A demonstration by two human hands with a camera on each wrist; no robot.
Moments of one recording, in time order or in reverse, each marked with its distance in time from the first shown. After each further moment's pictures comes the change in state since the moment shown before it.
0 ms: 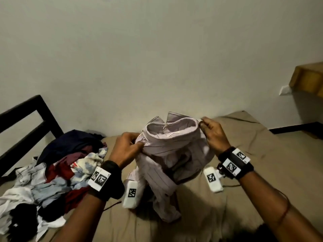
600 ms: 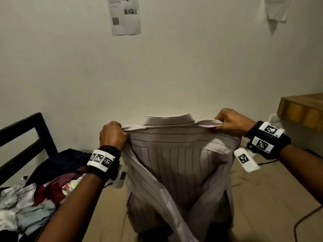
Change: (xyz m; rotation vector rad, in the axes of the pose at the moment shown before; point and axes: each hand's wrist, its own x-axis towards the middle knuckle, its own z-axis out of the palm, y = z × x) left_hand 0.070 0.055 -0.069 0.466 0.340 -0.131; right_hand 0.082 -0.127 -0.098 -0.688 -0.397 -0.022
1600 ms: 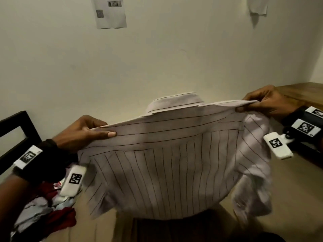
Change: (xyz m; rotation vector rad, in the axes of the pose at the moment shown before) left_hand -0.044 -0.024 -0.090 -0.627 -0.639 0.275; right_hand -0.101 0.036 -0.075 0.327 0.293 -0.058
